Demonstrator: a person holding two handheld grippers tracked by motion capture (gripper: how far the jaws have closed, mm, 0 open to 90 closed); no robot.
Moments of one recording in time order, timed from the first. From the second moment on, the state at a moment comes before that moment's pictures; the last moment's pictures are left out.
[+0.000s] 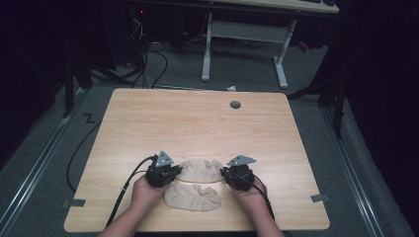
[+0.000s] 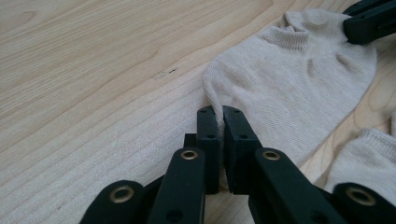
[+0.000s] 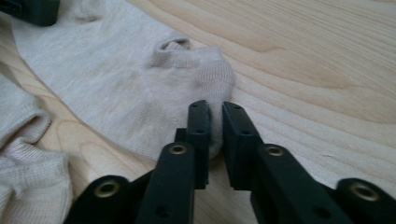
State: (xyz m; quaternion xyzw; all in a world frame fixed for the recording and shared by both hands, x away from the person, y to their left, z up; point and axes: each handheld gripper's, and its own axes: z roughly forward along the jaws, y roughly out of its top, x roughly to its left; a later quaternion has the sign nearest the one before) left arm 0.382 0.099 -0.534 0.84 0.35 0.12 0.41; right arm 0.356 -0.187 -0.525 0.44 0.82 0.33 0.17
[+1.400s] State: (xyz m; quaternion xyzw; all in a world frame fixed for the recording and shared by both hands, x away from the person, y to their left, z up) left arm 0.347 0.122 -0.491 0.82 0.33 0.14 0.45; right arm 0.328 -0.174 -0.488 0.38 0.81 0.39 0.23
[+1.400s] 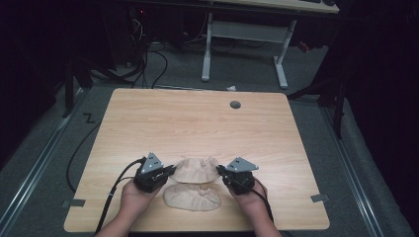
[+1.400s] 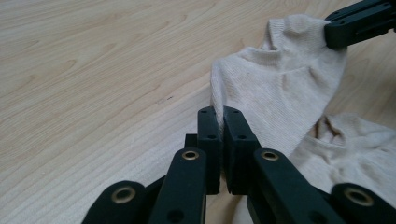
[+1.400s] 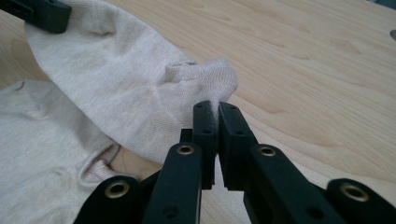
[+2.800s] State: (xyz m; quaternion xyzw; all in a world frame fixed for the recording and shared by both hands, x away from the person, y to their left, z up) left arm 0.299 0.131 -0.501 0.86 0.31 0.11 0.40; right arm 0.266 -0.174 -0.498 0.34 0.84 0.38 0.18
